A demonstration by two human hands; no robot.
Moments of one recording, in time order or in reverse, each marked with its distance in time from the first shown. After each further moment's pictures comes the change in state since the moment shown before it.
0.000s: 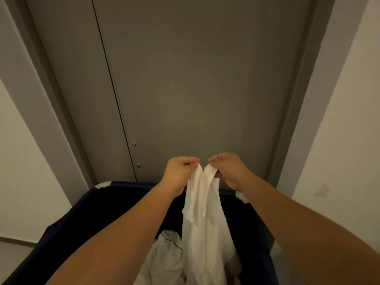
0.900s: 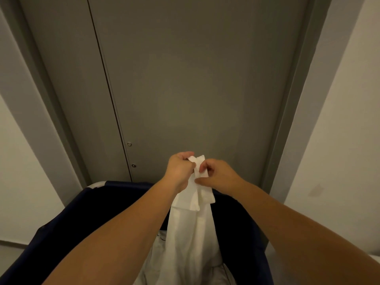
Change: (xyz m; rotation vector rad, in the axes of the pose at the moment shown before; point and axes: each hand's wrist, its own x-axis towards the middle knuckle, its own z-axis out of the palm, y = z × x) left_hand 0.015 0.006 0.016 -0.135 0.043 -0.099; right_hand -0.014 0.013 0.001 -0.641 -0.144 -0.311
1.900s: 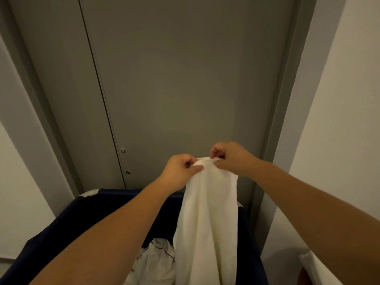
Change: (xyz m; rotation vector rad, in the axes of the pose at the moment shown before) left_hand -0.007 0.010 -0.005 0.469 -0.197 0.436; right_hand 0.010 -0.015 -0.077 -0.347 0.006 -0.135
